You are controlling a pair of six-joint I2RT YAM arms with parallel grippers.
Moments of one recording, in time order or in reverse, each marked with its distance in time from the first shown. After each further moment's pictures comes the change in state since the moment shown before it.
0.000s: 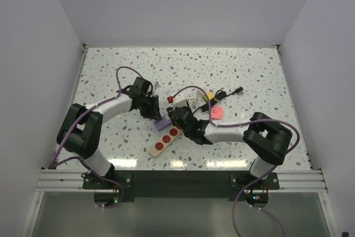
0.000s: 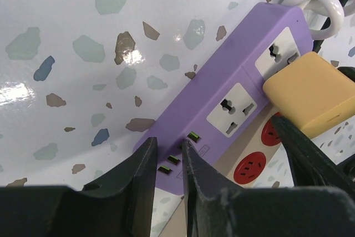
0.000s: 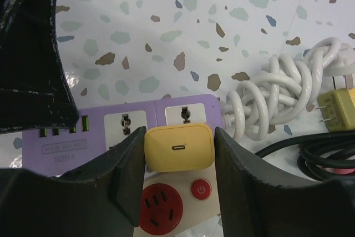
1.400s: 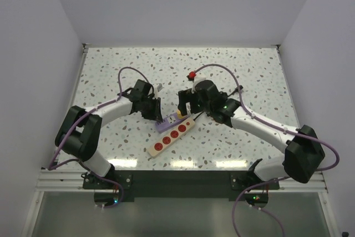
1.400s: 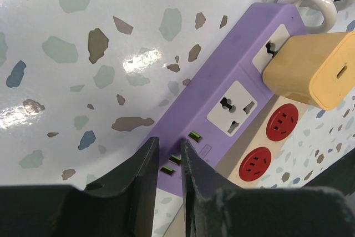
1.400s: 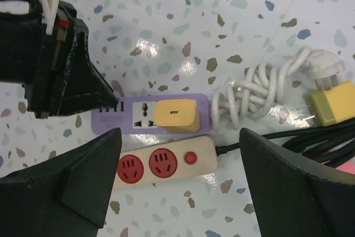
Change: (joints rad) left arm -0.022 -0.032 -0.039 0.041 0.015 0.075; right arm -0.276 -0.347 0.185 -0.576 -0.457 0.127
